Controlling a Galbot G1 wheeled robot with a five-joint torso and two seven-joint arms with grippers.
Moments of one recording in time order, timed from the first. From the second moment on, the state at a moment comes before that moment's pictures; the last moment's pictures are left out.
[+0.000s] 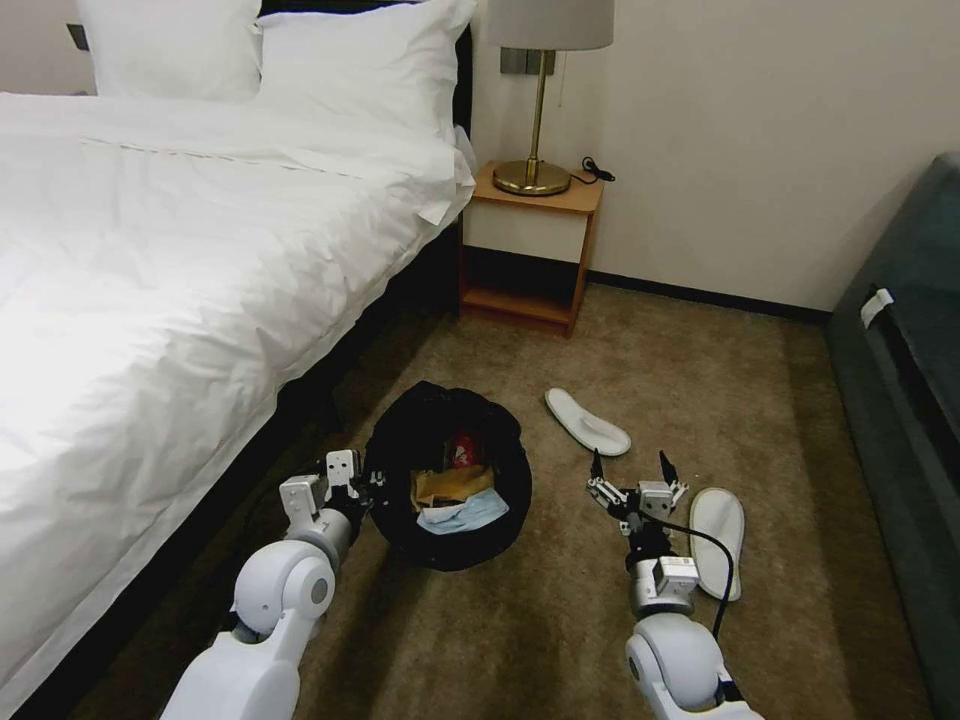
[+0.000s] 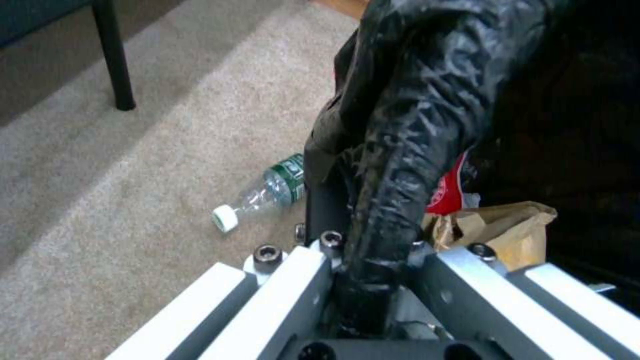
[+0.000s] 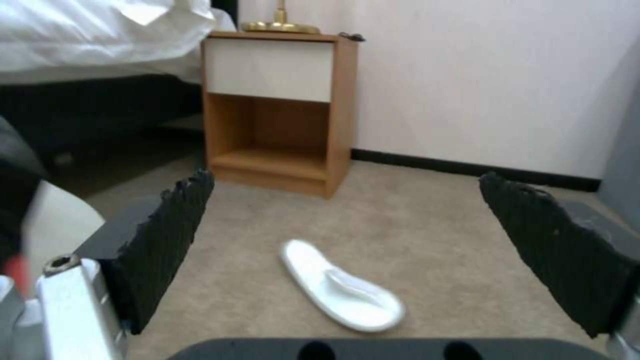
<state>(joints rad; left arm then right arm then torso) 1.24 -1.29 -0.40 -1.92 -0.60 0.54 -0.19 -1.38 1.36 0.38 1.74 0.08 0.22 0.26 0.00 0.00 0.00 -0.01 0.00</state>
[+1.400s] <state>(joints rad) 1.25 -1.28 -0.42 -1.93 -0.57 0.55 -0.18 -1.15 1.31 0.51 1.15 0.14 0.20 0.26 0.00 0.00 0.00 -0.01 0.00</state>
